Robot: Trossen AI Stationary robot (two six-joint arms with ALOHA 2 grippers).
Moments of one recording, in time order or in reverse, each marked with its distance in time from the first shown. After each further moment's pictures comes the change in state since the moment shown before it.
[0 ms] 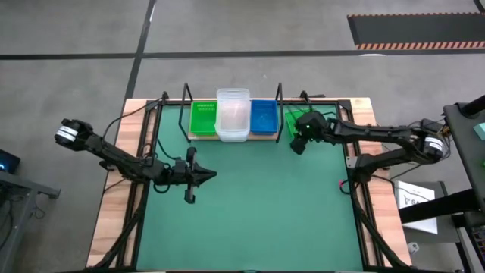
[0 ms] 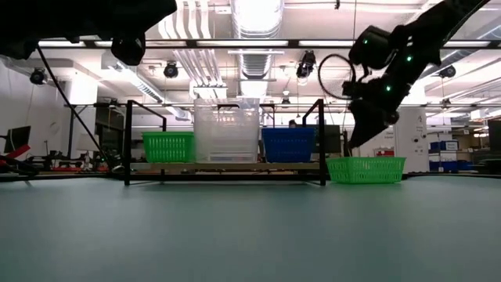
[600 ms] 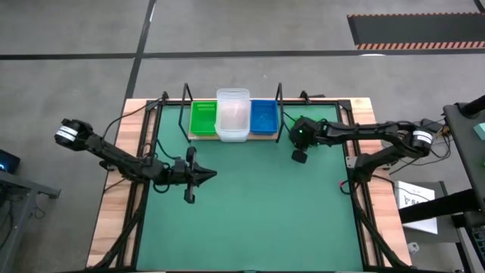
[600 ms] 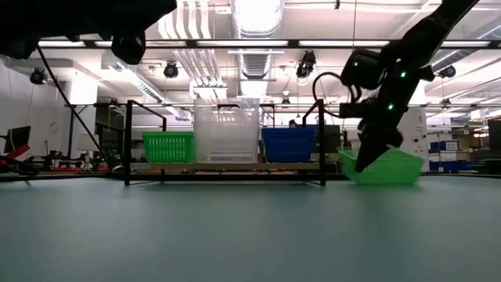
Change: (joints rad) left arm 0.000 -0.001 0.002 0.010 0.000 -0.003; right arm 0.022 0.148 -0.004 -0.003 -0.123 -0.248
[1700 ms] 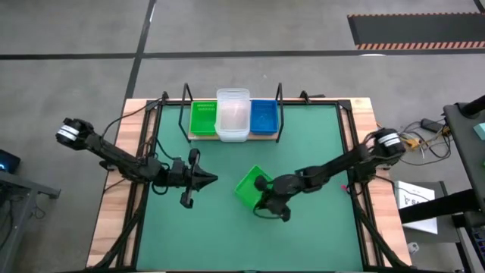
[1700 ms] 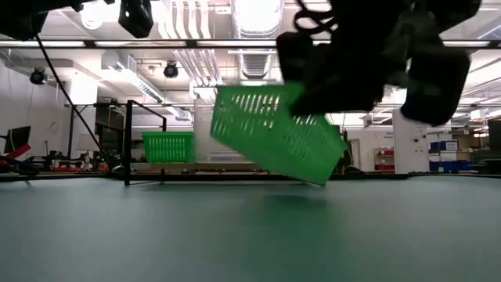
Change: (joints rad) left arm -0.033 0.017 0.110 0.004 0.062 -0.028; right arm 0.723 0.324 0.192 0.627 -0.233 -0.452
